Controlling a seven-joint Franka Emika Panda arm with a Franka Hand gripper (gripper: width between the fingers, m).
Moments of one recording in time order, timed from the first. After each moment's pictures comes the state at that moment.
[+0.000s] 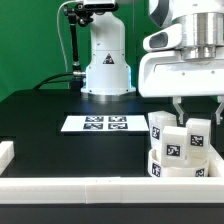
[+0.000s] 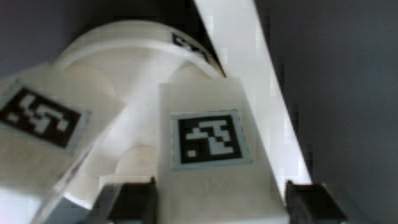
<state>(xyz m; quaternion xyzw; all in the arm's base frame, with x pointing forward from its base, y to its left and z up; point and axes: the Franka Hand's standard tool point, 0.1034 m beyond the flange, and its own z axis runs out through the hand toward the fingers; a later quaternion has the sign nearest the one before) 0.592 0.119 0.084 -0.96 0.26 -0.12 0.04</state>
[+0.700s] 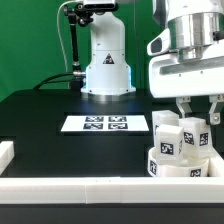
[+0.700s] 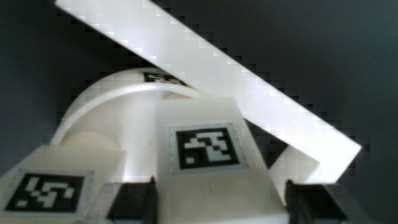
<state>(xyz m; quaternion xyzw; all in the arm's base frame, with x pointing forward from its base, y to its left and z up) 0.592 0.120 0.084 -0.85 0.51 -0.09 0.09</state>
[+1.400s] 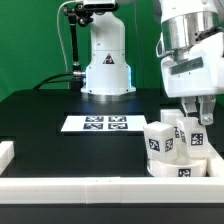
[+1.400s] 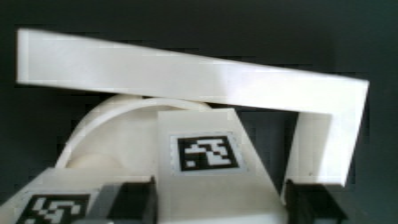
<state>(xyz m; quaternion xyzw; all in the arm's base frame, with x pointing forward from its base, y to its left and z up) 0.594 0.118 0.085 -0.71 0.69 -0.06 0.13</state>
